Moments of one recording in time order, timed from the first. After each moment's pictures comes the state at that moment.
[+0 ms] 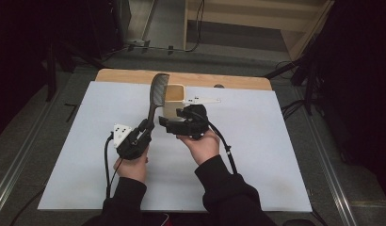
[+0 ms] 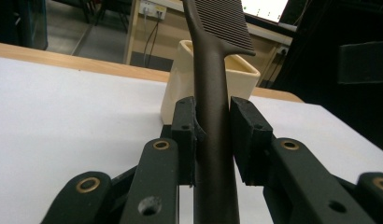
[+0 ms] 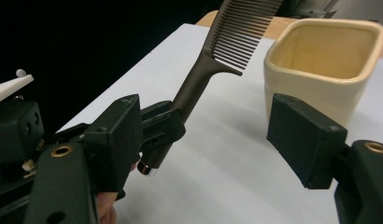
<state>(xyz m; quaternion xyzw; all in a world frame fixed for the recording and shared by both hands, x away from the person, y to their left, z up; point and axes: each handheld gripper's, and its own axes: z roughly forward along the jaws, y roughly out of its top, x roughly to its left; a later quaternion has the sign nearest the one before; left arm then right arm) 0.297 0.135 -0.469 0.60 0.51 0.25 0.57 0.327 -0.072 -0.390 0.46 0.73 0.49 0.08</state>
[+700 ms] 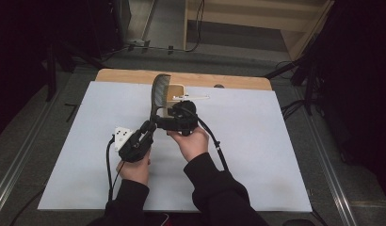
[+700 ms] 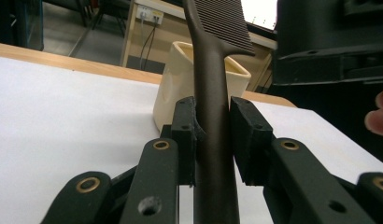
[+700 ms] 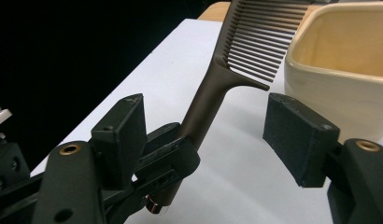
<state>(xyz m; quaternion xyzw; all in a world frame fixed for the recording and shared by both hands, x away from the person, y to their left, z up) 0.292 0.131 -0.472 0.59 0.50 0.25 0.58 0.345 -0.047 -0.398 0.48 0.72 0.49 0.06</state>
